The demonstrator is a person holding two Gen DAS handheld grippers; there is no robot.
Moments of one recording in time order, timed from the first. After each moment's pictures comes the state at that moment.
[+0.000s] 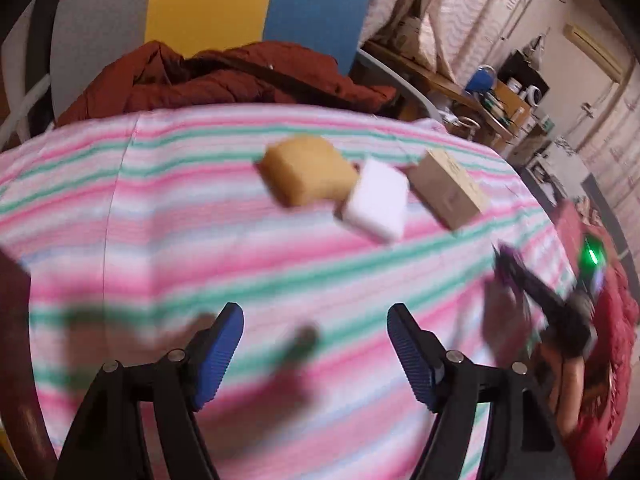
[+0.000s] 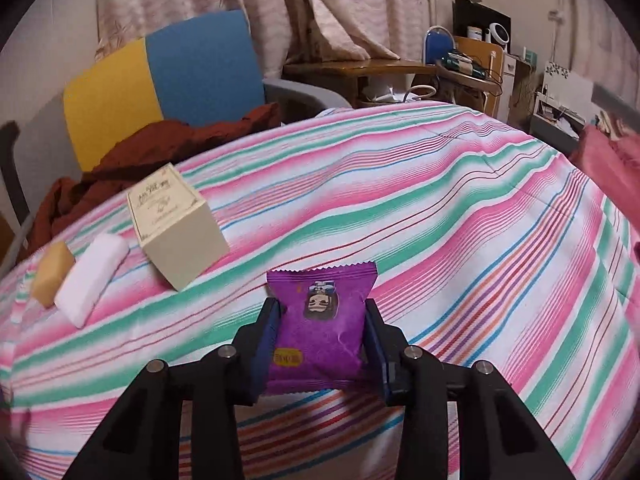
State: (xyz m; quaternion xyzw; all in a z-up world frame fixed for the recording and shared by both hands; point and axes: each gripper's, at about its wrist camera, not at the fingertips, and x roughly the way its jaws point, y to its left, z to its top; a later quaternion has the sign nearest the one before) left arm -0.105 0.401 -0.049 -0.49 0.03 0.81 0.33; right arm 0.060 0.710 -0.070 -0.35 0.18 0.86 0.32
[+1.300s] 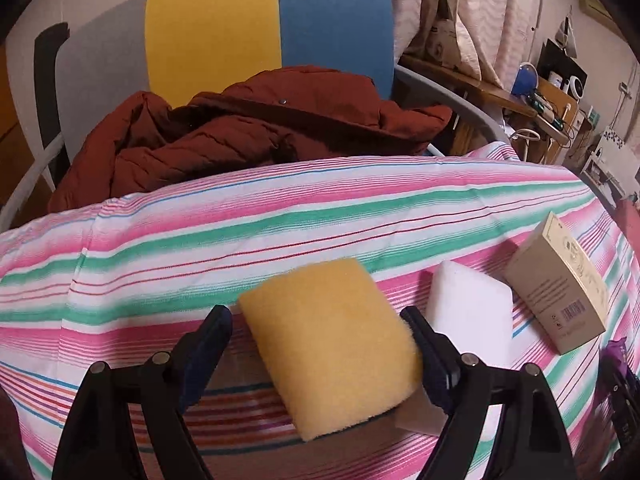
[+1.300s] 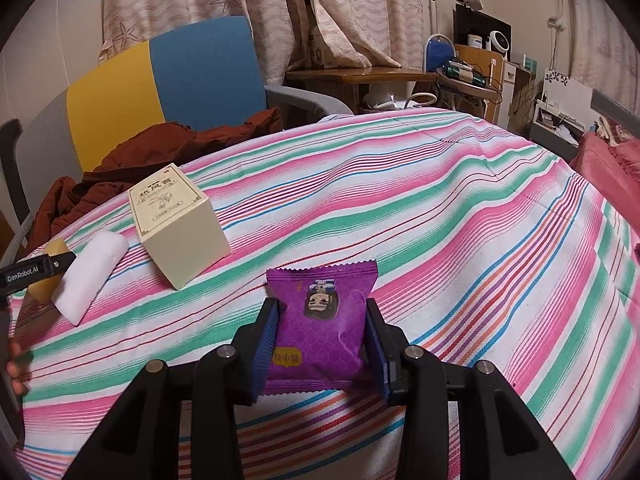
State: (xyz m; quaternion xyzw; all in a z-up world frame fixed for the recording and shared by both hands) left arm -0.191 0.497 -0.088 -0.42 0.10 0.86 0.25; right arm 0.062 0.710 -0.074 -0.34 0.17 0.87 0.32
